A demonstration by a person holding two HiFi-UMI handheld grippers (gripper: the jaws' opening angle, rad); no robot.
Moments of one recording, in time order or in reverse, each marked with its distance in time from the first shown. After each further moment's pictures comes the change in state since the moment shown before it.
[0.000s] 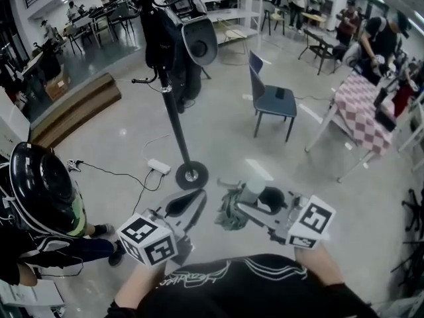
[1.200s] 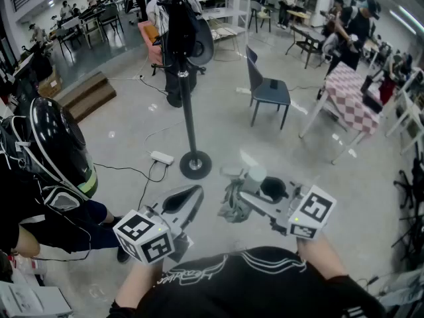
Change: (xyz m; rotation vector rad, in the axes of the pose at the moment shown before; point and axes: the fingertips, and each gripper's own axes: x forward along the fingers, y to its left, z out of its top) left arm -0.178 0.008 -0.013 0.002 0.007 -0.077; right arm 0.075 0.142 0.003 -0.018 0.060 -0.118
